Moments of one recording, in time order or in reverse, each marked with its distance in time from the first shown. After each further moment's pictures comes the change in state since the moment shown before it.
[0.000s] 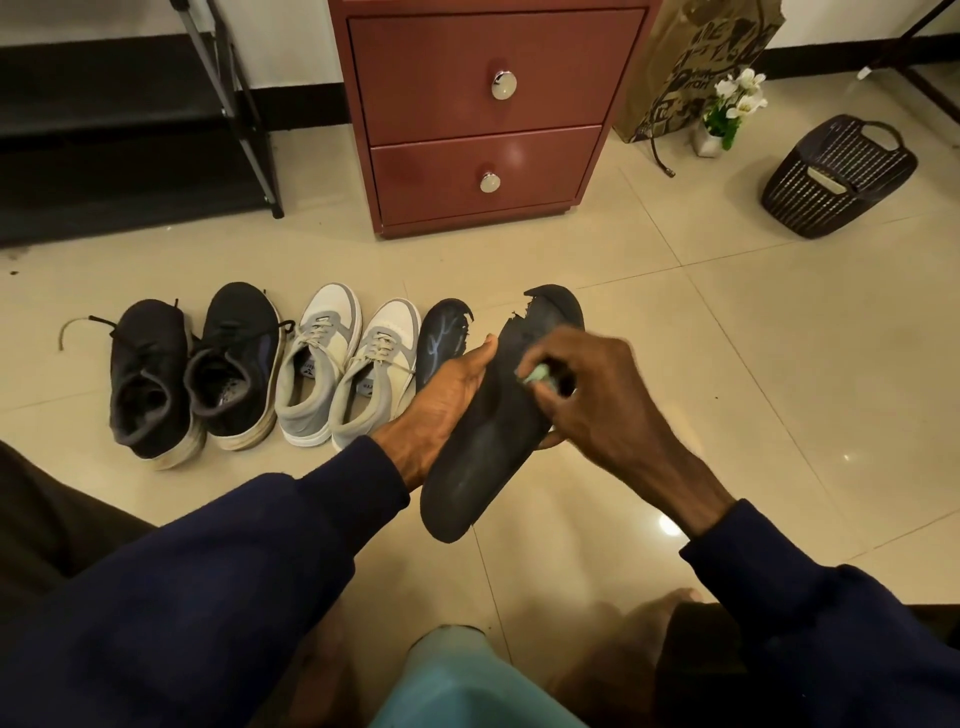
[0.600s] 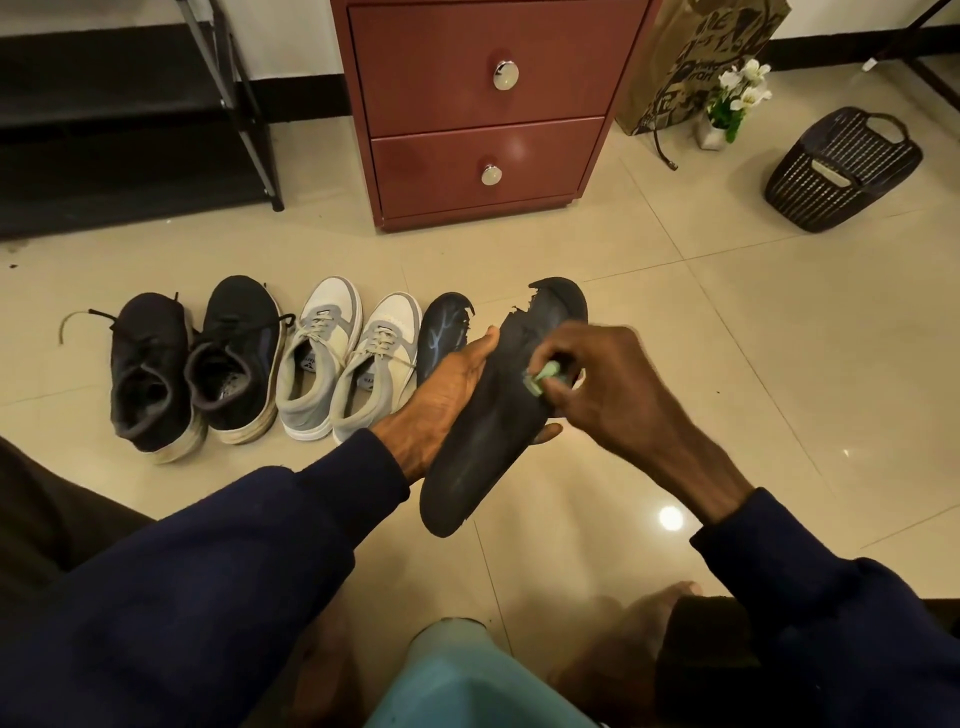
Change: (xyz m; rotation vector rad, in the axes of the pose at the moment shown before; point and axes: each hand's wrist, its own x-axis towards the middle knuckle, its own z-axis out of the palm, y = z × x) left_hand -0.003 0.001 0.001 0.040 0.013 -0.019; right_hand 0.003 0.007 -0.006 0.013 -0.068 0.059
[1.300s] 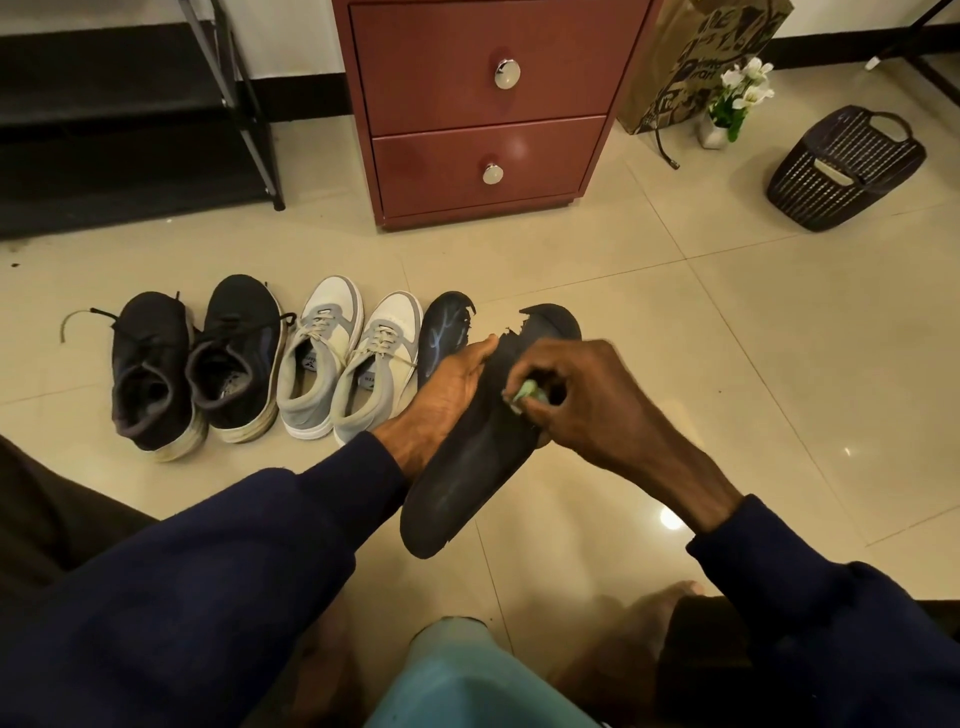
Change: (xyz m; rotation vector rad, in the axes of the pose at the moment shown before) left_hand 0.009 0.002 -0.004 0.038 0.135 0.096; right_hand -0.004 -0.015 0.007 0.047 -0.104 -0.038
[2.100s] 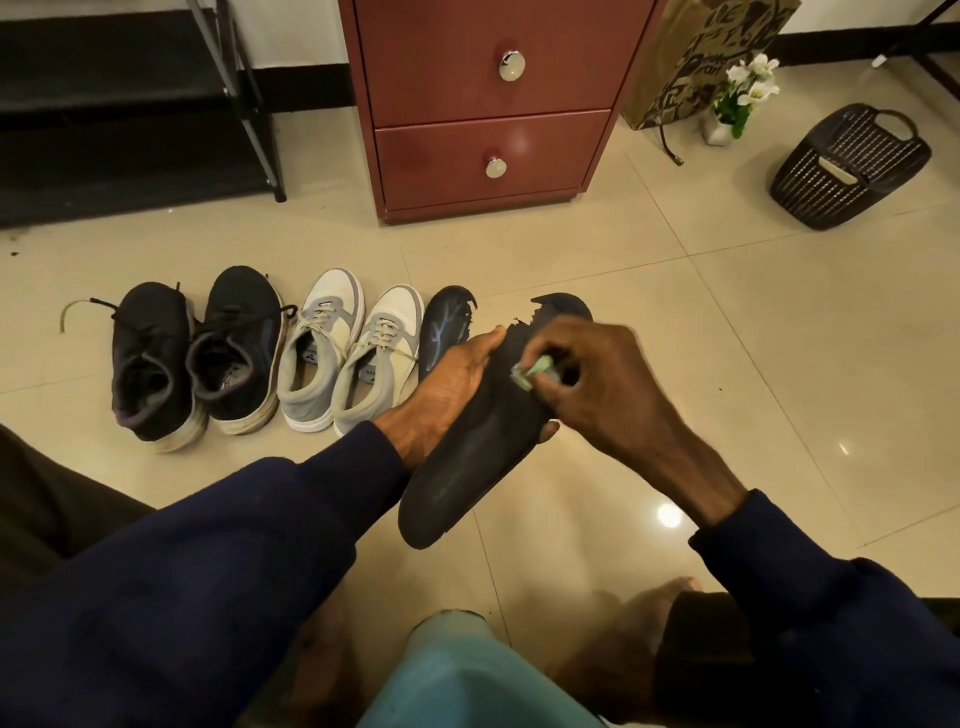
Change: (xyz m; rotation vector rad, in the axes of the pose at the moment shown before) left_hand -0.008 -0.002 0.005 -0.042 -0.166 -0.068; right_hand 0.001 0.005 -0.002 -0.010 0.137 -0.002
